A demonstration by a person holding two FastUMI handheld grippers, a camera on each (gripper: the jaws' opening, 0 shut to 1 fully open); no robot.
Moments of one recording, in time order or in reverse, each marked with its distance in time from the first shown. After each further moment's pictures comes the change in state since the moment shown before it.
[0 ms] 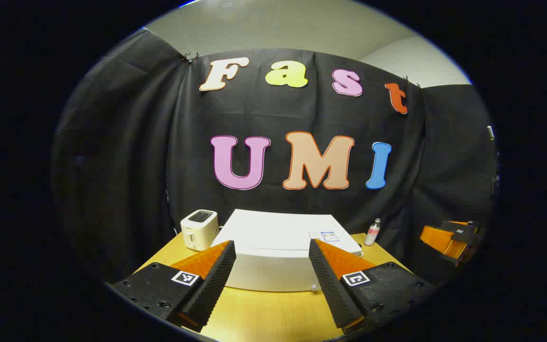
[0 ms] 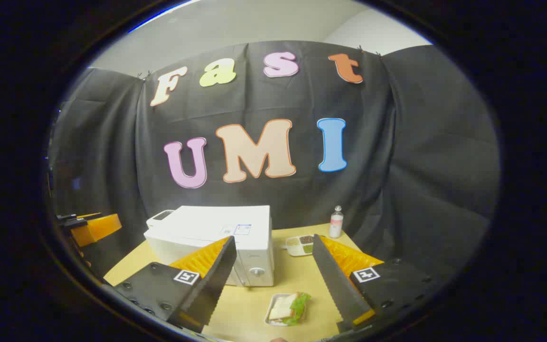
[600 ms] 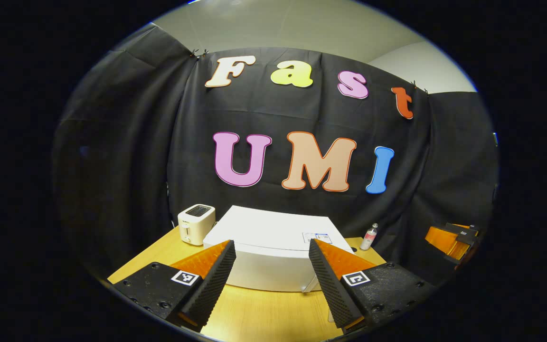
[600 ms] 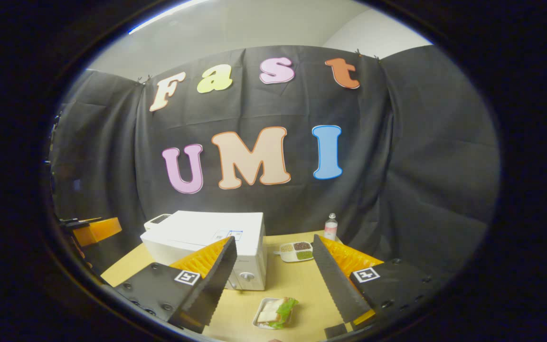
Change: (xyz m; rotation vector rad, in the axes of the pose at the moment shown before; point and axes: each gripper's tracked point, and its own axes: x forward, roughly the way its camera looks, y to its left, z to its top) left arm -0.001 -0.020 -0.010 -0.069 0.027 0.014; right arm -0.002 -0.023 0.013 -0.011 -0.019 0.021
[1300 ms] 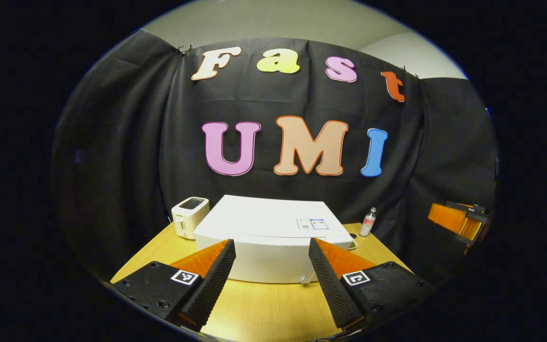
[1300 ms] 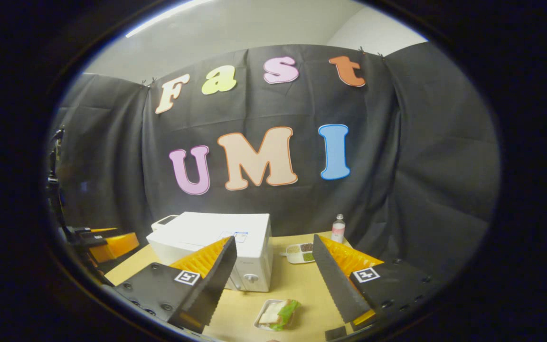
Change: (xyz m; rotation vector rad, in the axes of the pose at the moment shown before) left arm 0.010 -0.020 -0.044 0.068 0.093 -0.035; right arm 0.007 -0.003 0.001 0.014 0.002 0.050
